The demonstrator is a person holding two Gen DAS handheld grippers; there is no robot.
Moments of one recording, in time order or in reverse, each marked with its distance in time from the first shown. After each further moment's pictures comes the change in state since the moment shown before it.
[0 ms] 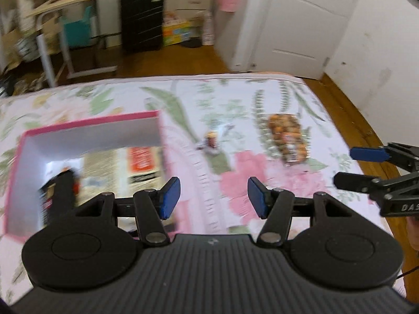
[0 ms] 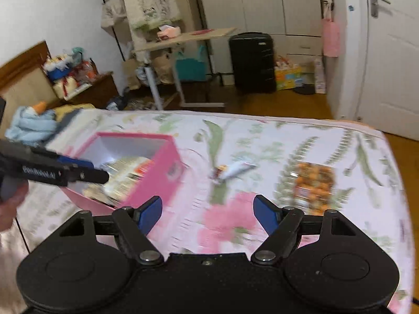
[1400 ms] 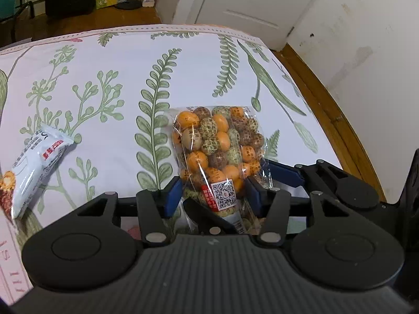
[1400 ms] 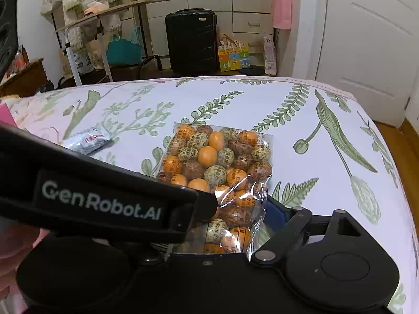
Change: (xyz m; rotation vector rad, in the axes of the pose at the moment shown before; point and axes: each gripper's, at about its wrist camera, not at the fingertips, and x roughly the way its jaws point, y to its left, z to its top) left arm 0.294 -0.126 0.052 -0.014 0.157 -0.229; right arm 0.182 -0.147 -0.034 0.040 0.027 -0.207
